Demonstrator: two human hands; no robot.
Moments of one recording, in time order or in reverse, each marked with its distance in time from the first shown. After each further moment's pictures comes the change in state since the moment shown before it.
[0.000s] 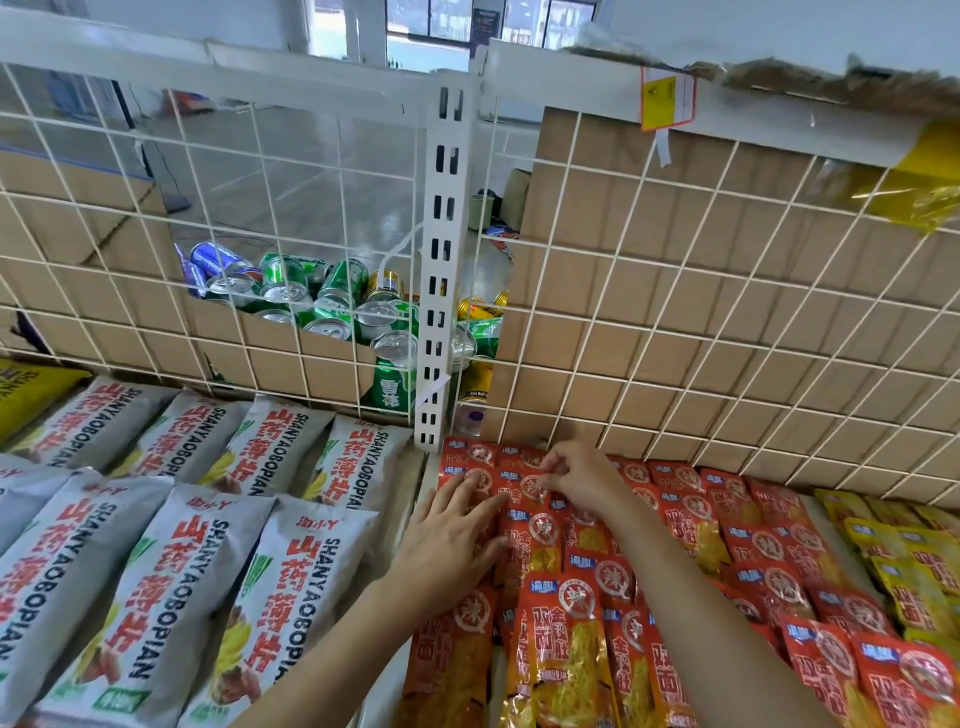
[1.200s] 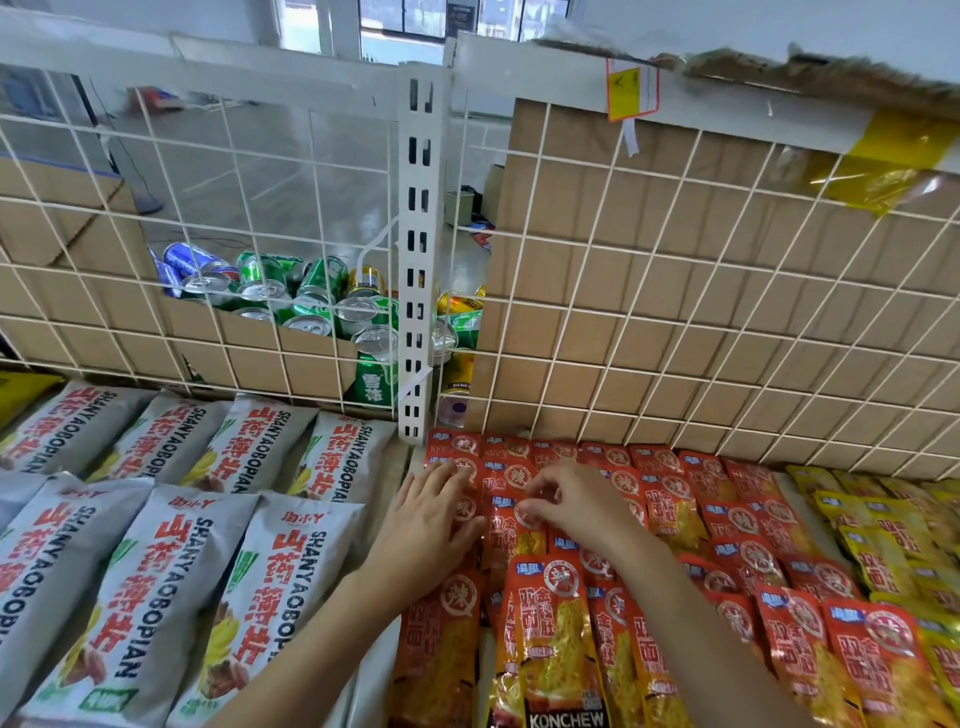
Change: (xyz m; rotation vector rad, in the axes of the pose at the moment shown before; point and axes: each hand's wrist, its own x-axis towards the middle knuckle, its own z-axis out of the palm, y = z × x) left_hand -0.003 -0.006 -0.001 -0.086 0.100 -0.017; right_hand -0.056 0.000 0.000 -0.135 0.014 -0.106
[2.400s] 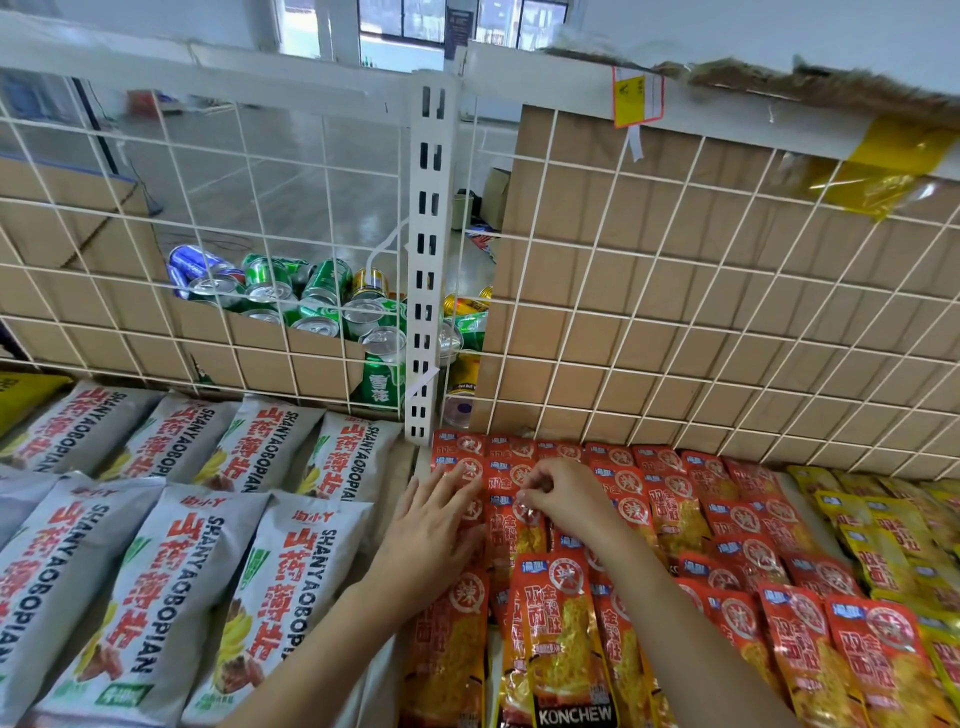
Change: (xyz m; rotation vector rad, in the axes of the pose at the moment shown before) left_hand -0.008 -0.008 0.006 0.002 0.016 0.075; right_hand 0.013 -0.012 0.011 0.159 0.037 0.079
